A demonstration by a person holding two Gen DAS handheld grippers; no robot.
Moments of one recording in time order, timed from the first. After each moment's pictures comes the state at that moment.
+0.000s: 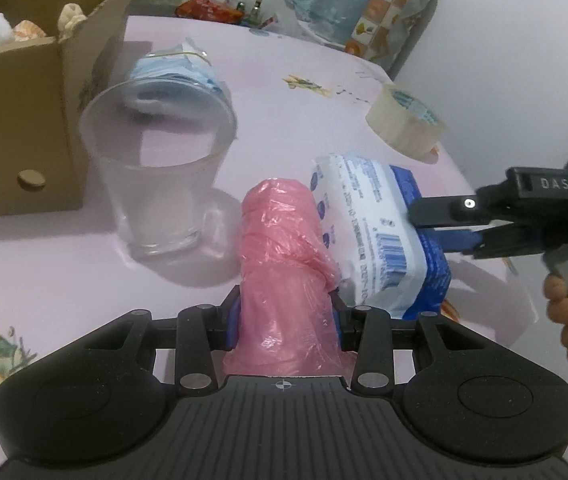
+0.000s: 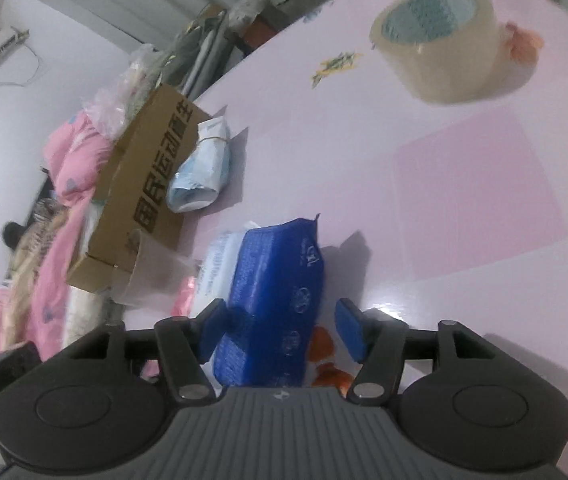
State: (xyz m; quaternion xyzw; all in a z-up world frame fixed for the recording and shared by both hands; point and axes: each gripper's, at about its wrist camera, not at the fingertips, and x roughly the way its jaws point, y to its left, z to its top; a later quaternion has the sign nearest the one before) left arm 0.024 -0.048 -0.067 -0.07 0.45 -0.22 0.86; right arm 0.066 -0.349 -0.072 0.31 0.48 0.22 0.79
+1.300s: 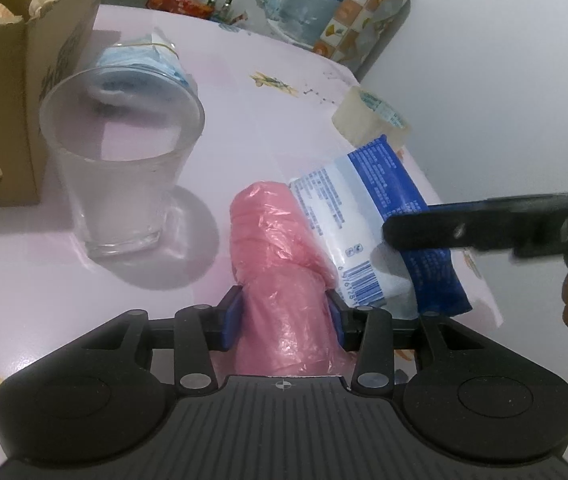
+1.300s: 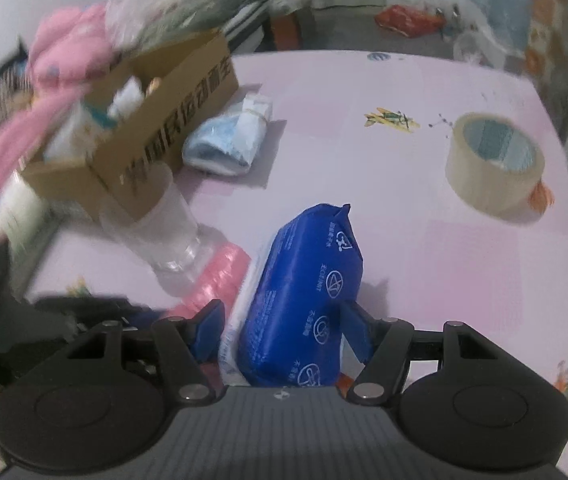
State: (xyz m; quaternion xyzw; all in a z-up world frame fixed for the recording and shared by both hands) left arm 0.024 -0.042 -0.073 -0.11 0.45 -0.28 0.84; right arm 0.037 -0.262 -0.006 0.06 0.47 0.18 0.86
